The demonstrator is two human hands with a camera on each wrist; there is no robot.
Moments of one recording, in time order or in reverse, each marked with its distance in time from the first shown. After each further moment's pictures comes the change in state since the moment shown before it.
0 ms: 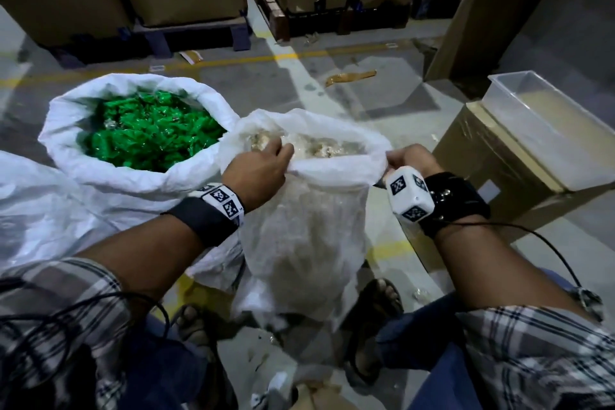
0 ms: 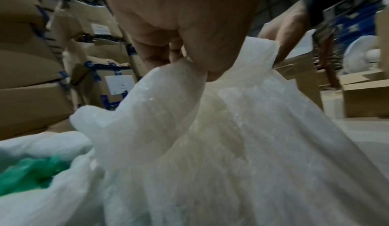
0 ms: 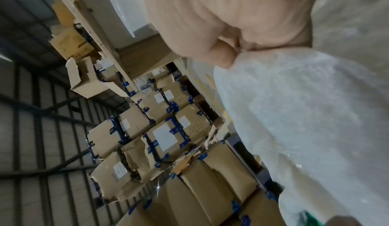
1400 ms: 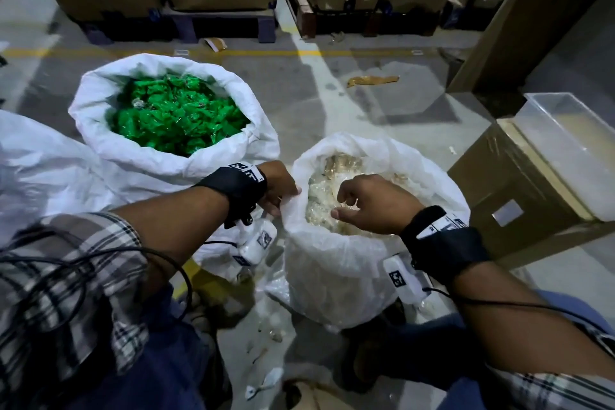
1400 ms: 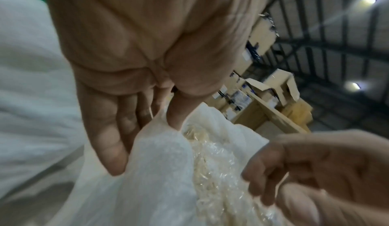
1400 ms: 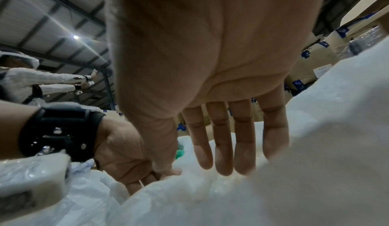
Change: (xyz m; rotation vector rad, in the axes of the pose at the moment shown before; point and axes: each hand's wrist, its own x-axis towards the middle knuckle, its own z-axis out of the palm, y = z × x) left_hand 0.004 -0.009 0.006 -1.103 -0.695 -0.861; right_hand -0.016 0.050 0.049 -1.596 -0.273 -0.772
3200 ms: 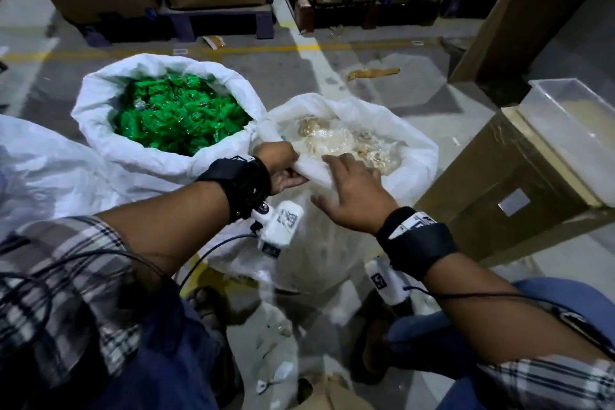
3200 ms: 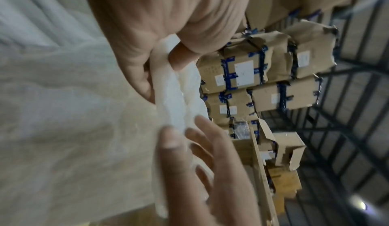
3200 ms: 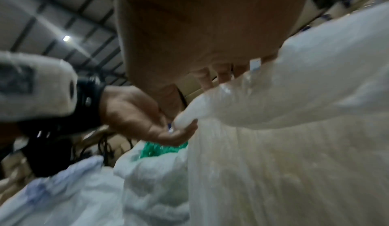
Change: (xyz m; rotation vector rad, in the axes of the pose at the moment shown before) left_hand -0.026 0.019 0.000 -0.900 0.029 0.103; right_hand 0.016 -0.032 0.028 -0.047 0.247 0.048
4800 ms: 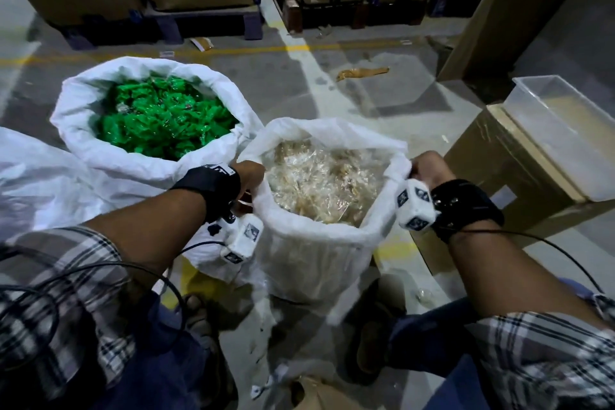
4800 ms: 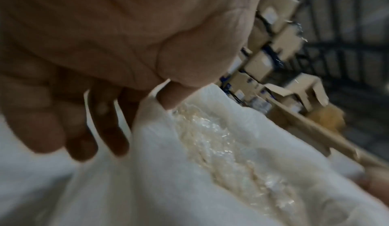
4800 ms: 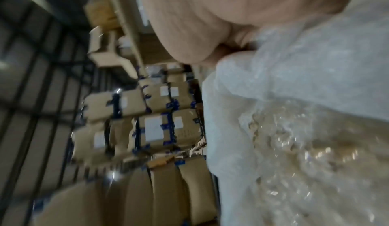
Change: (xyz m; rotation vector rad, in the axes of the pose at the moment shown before) left_hand 0.033 -0.012 -0.042 0.910 0.120 -0.179; right_hand 0.008 0.107 -0.045 1.223 0.001 0.909
